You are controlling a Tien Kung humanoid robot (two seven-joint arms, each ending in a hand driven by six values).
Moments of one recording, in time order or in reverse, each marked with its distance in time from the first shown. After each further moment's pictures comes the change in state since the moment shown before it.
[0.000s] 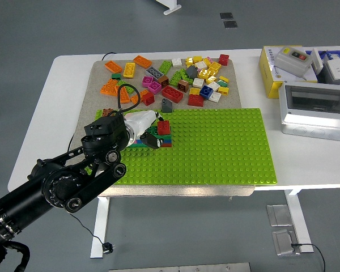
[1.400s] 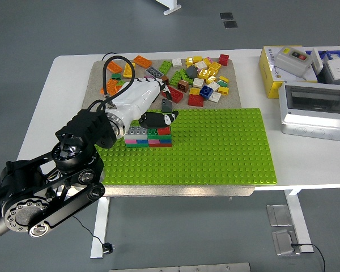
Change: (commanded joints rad) left arm 0.057 0.158 -0.002 -0.410 0.167 0.133 0.000; right arm -0.008 -0.002 0.029 0.000 -0.014 -0.004 0.008
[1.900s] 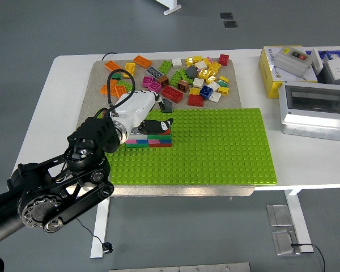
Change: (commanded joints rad) left arm 0.004 -0.033 0.039 0.135 0.001 0.025 0.000; right arm 0.002 0.000 -0.008 0.000 0.007 0.001 0.001
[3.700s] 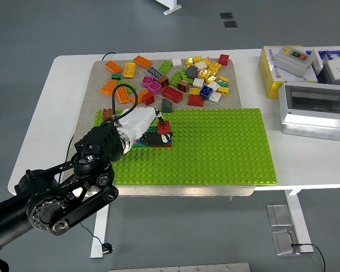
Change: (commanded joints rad) left arm 0.009 -0.028 0.037 0.071 -0.052 -0.001 0.000; right arm 0.000 0.004 -0.003 0.000 0.006 0.004 0.003
